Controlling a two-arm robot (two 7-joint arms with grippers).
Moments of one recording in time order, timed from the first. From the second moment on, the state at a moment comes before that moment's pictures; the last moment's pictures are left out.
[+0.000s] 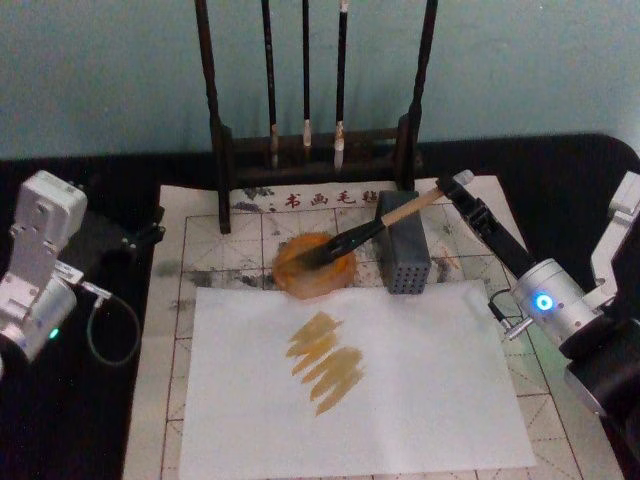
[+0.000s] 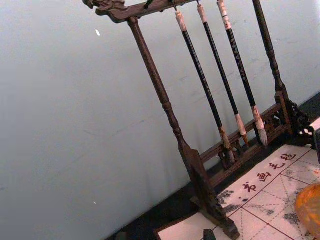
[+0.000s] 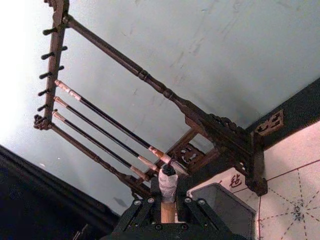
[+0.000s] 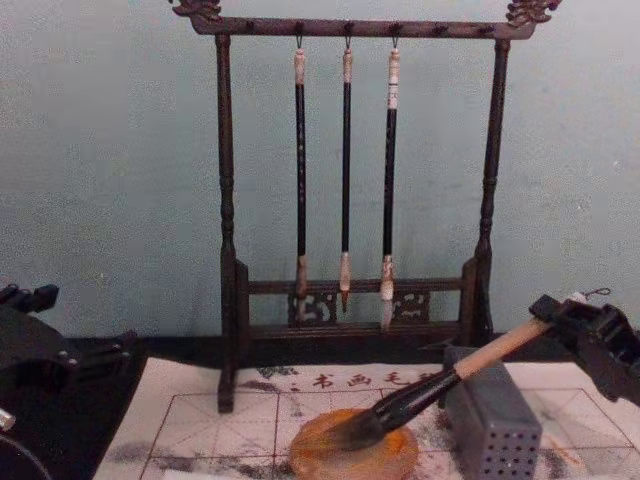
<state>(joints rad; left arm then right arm) -0.20 0.60 0.45 -1.41 -0.25 -0.12 0.03 0.34 0.28 -0.30 -1.00 1.27 0.10 0.61</state>
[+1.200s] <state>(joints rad) -0.20 0.60 0.45 -1.41 -0.25 -0.12 0.03 0.28 0.42 -0.37 -1.21 1.35 0.14 0.65</state>
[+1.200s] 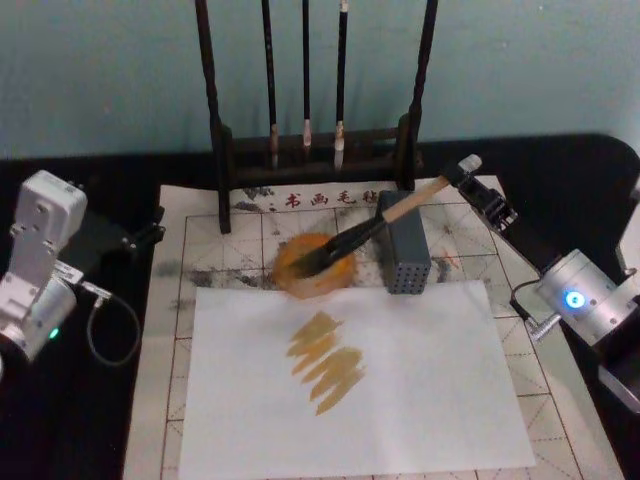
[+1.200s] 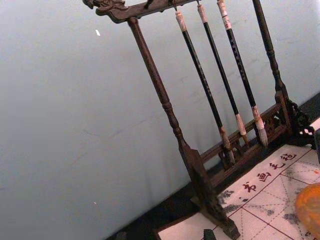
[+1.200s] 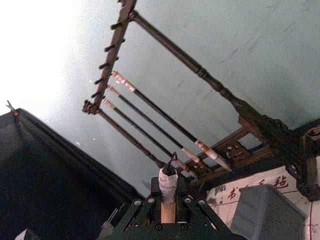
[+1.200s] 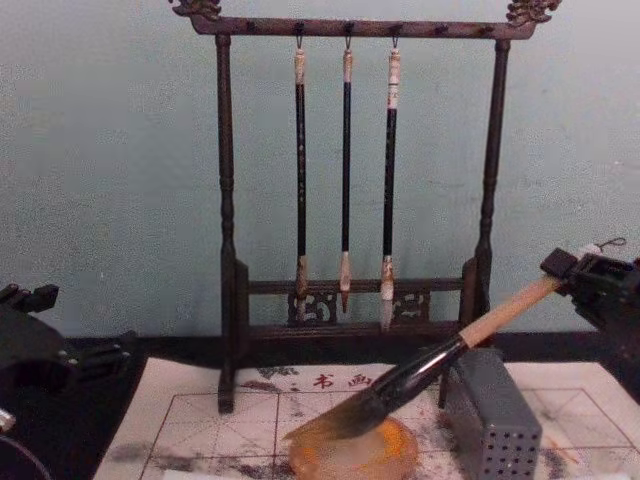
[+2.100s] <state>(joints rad) -0.20 0.60 0.45 -1.41 -0.25 -0.12 0.03 0.21 0.59 -0.41 -1.40 1.27 0.08 0.61</state>
